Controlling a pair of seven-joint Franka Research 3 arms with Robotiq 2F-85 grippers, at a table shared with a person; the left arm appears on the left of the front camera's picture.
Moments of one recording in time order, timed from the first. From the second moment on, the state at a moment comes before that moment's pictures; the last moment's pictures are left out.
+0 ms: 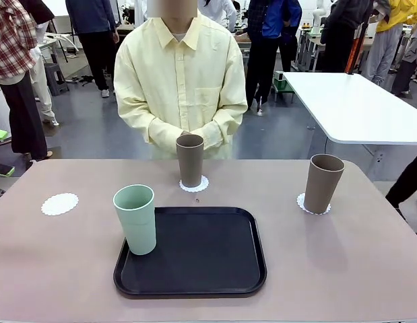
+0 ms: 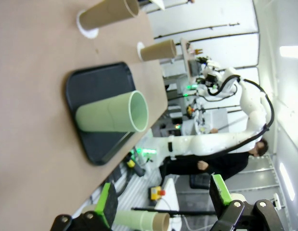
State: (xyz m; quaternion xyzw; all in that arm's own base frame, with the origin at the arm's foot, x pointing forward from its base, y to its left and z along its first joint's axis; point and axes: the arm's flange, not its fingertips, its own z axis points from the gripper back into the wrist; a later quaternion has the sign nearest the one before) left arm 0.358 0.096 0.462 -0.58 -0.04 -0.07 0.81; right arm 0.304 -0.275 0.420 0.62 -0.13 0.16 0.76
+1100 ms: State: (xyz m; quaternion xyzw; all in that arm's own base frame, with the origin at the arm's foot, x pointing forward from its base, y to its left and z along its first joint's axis) left arm 0.373 0.006 0.501 -0.30 -0.10 -0.43 0.85; right arm 0.305 -0.275 0.420 0.62 -0.13 0.16 0.76
